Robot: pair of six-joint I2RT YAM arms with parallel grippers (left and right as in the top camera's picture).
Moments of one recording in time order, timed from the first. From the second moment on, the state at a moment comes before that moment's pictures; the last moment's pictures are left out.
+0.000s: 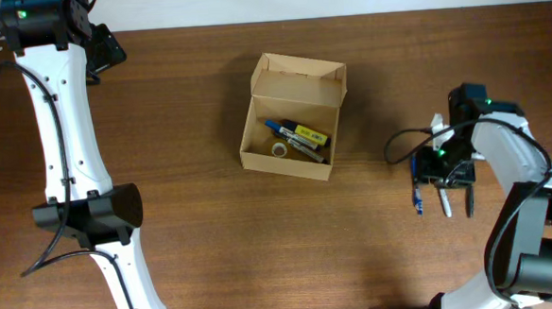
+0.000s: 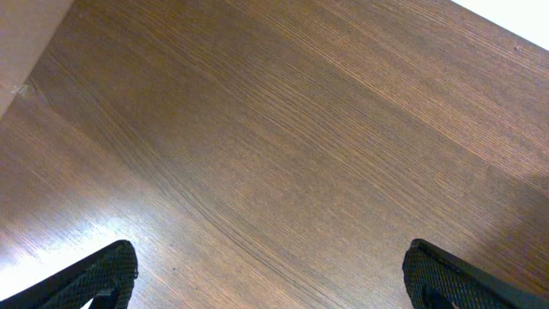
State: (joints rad) left arm 0.08 2.29 2.80 -1.68 -0.35 -0.43; right arm -0.19 1.77 1.16 -1.04 -0.10 -0.02
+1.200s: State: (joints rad) left arm 0.08 2.29 2.80 -1.68 -0.35 -0.43; right arm -0.06 1.80 1.03 -0.79 0.03 0.07
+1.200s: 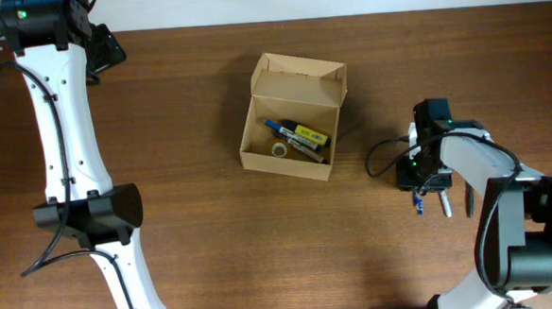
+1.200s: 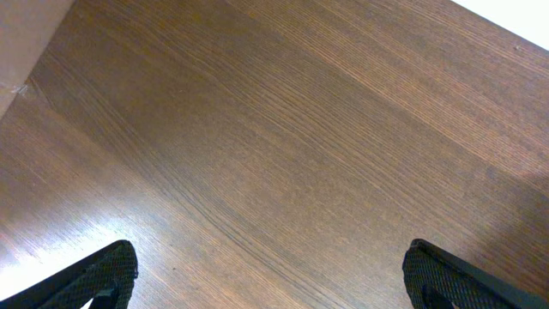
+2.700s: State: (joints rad) left arm 0.08 2.29 2.80 -1.68 -0.35 -0.43; right arm -0.03 1.79 1.69 -1.15 -0.10 0.03
